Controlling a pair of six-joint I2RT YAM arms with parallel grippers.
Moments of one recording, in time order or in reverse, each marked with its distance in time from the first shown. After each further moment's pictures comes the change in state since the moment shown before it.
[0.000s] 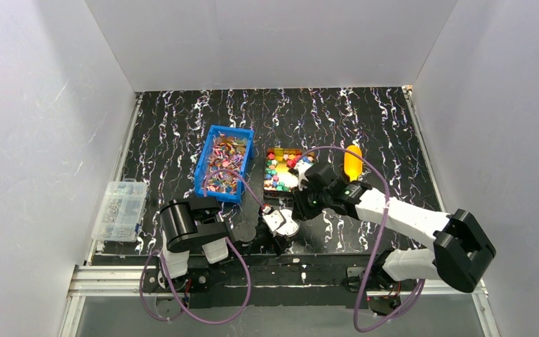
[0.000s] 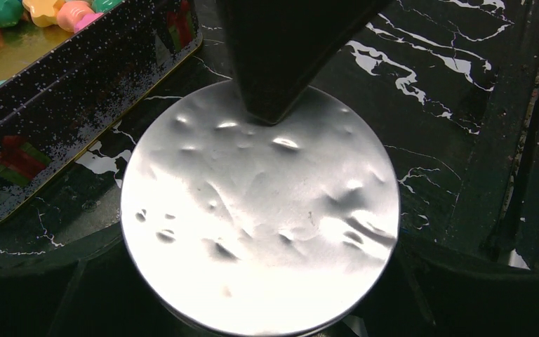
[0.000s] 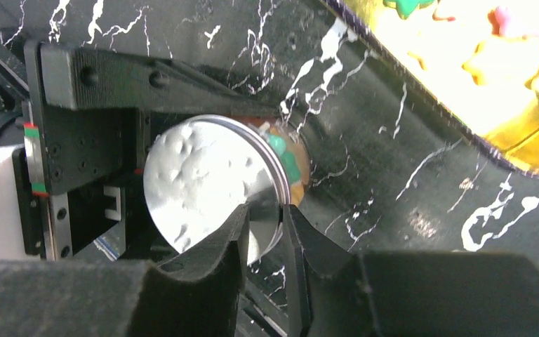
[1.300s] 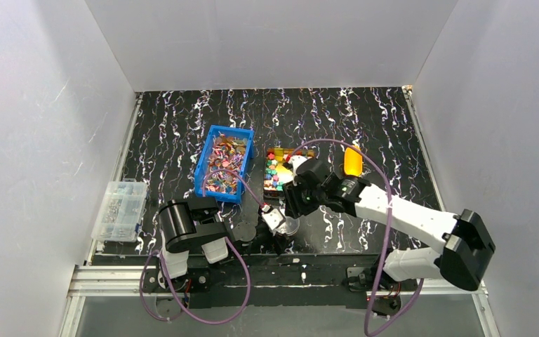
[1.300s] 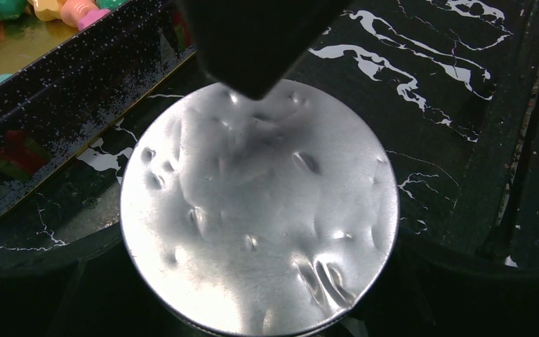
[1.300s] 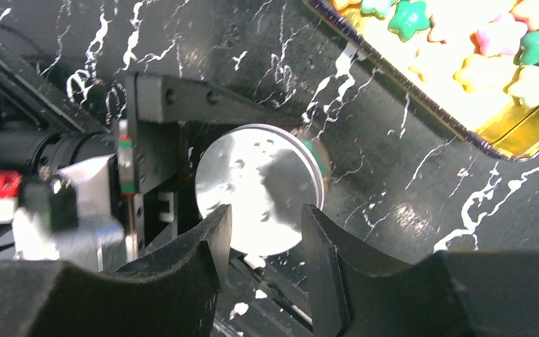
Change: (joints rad) left arm 0.001 -0.011 0.000 -0.011 -0.008 -0.029; right arm 0.097 -0.068 0.113 -0.135 0.138 0.113
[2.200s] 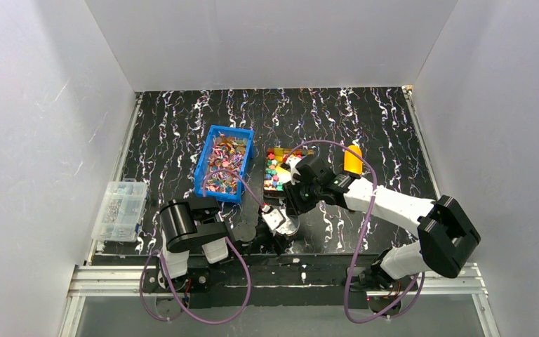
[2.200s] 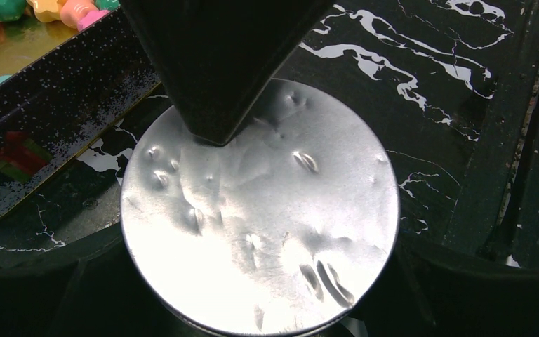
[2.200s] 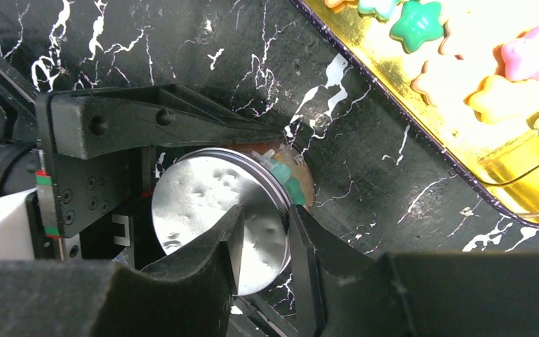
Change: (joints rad) left arm 0.000 0.008 0.001 0.008 0.001 0.005; right arm -0.103 0.167 -0.007 0.090 -0.151 -0.113
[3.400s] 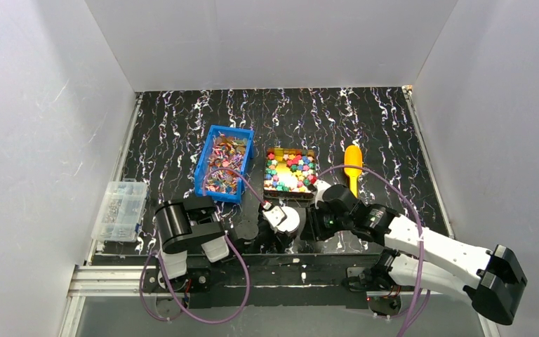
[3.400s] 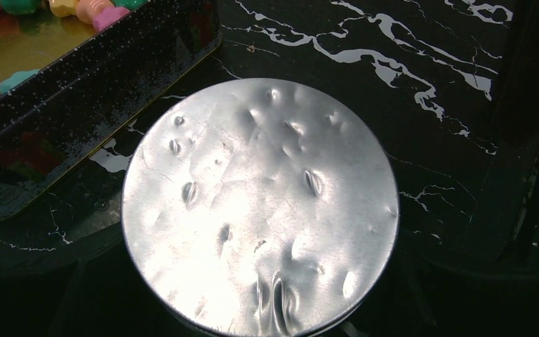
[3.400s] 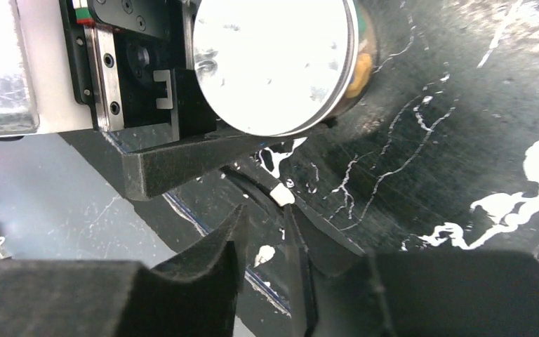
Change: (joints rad) left arm 0.005 -0.029 0.025 -0.069 -0.028 -0.016; right arm 0.100 -0.475 -0.340 -0.008 0.004 0.276
